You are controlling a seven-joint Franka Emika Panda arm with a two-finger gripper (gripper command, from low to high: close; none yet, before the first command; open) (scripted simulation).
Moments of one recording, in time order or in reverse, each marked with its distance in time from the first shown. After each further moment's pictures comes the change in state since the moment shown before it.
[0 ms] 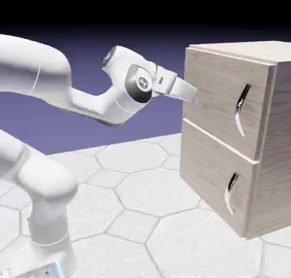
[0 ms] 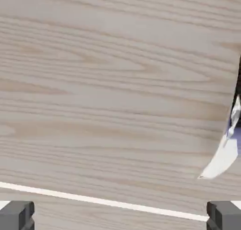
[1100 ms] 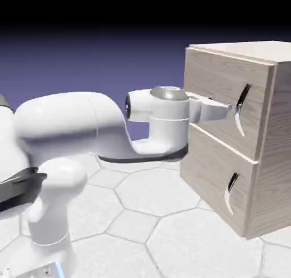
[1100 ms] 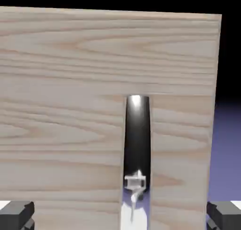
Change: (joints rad) arm 0.570 -0.256 -0.610 0.204 -1.435 -0.166 0.975
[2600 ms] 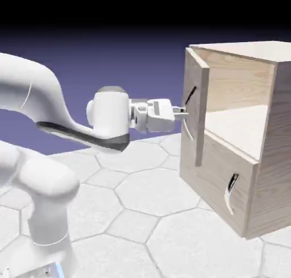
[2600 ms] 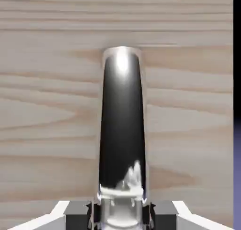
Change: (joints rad) arm -0.632 0.131 0.827 -0.446 0.455 -0.449 0.348
